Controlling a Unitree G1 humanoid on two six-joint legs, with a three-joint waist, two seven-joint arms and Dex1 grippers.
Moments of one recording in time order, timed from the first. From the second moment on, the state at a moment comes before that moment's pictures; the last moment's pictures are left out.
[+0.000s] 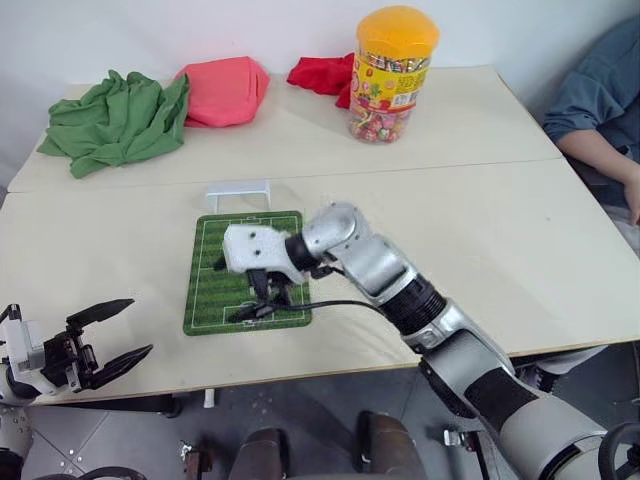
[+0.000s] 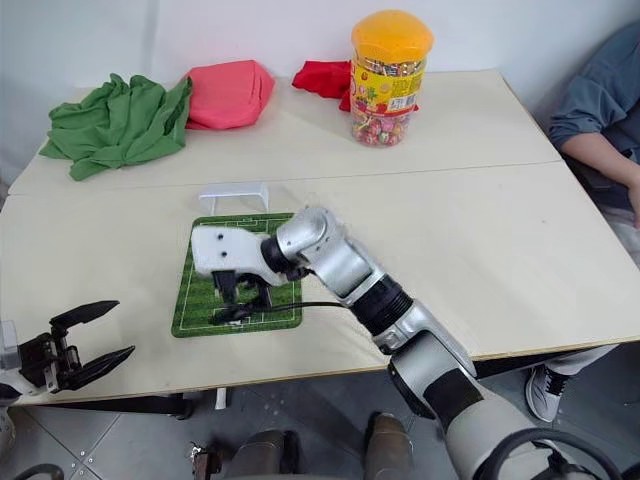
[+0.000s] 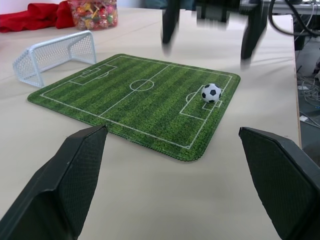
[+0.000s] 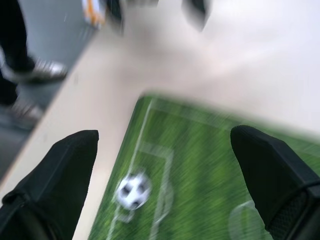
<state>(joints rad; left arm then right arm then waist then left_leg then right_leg) 0.00 0.88 0.24 0.67 -0.93 -0.50 -1.50 -1.03 -0.06 0.46 0.24 0.00 0.34 1.24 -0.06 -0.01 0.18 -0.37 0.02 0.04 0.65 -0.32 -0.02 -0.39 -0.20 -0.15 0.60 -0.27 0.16</state>
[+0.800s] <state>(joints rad) 0.08 0.92 0.18 0.58 -0.95 -0.43 -1.50 -0.71 -0.18 0.55 0.02 0.13 0.38 1.20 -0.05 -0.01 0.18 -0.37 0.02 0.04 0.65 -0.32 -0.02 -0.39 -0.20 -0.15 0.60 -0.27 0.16</state>
